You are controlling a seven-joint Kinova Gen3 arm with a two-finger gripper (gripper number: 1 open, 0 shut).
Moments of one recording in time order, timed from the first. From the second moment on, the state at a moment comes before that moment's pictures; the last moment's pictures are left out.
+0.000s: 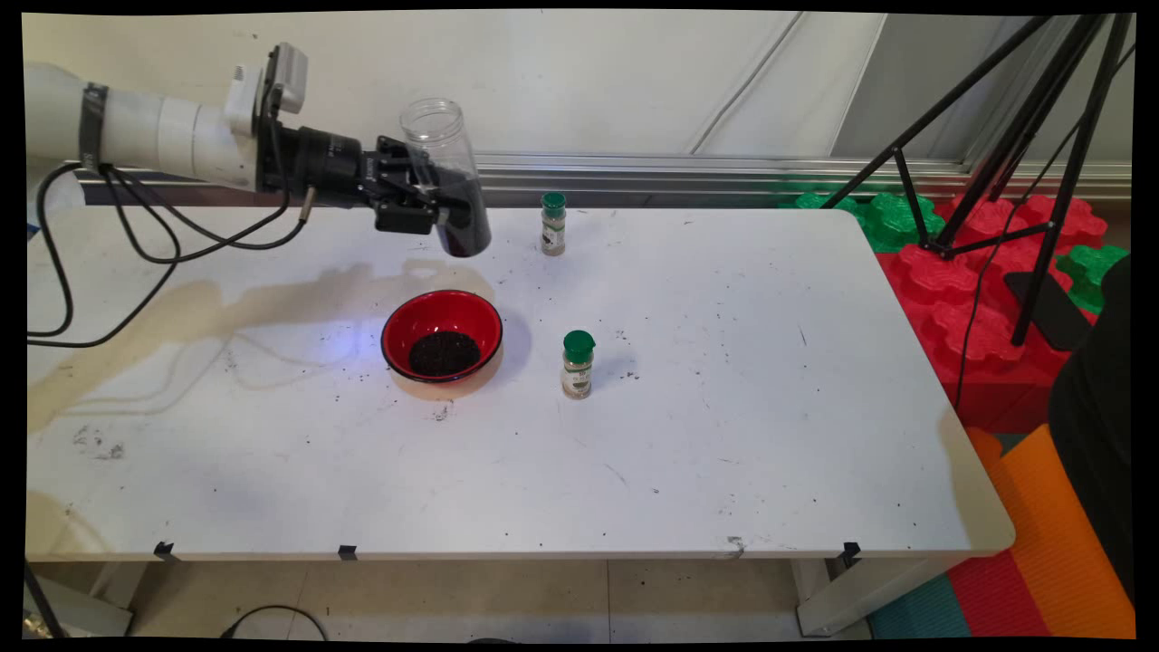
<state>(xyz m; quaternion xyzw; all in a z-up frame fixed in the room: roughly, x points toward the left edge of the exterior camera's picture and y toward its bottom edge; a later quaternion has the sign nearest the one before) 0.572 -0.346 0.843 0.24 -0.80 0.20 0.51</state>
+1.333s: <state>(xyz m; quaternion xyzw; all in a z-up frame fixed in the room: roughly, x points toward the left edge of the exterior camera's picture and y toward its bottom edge) 0.485 -0.418 0.795 0.30 -0.79 0.15 0.51</state>
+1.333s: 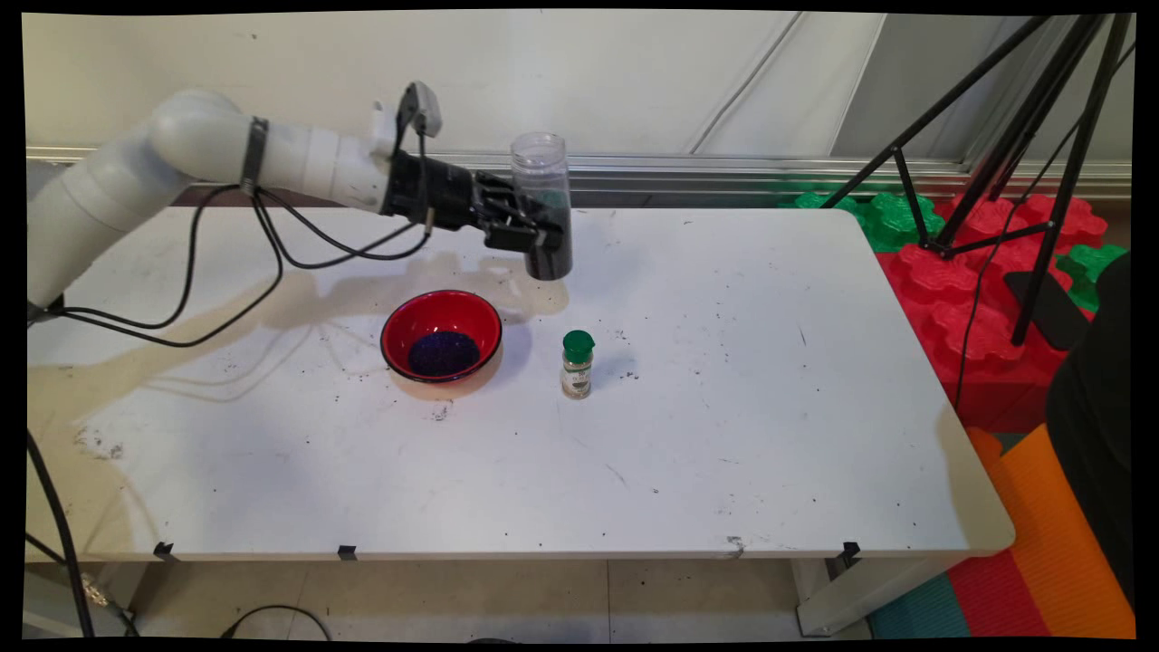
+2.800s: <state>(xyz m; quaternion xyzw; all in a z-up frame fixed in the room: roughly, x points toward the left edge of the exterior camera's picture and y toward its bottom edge) 0.459 -0.437 0.731 0.28 -0.81 0.16 0.48</state>
